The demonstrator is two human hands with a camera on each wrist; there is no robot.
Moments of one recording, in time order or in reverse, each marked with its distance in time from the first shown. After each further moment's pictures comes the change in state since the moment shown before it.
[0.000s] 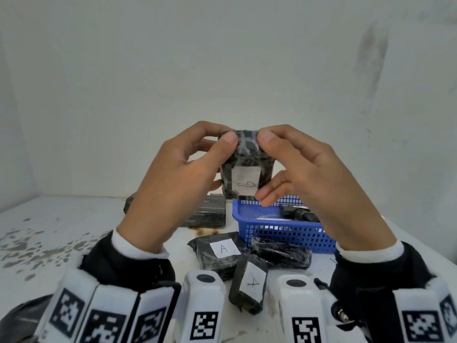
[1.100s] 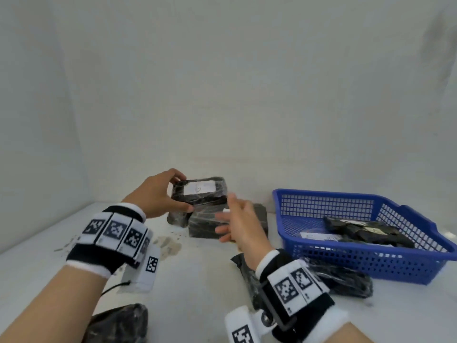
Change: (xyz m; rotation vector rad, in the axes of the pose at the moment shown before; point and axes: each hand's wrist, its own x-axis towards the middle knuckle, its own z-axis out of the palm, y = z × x) left_hand 0.084 -0.113 -0.148 0.905 -0.165 -0.314; right_hand 0.072 0.098 0.154 0.279 -0.020 0.541
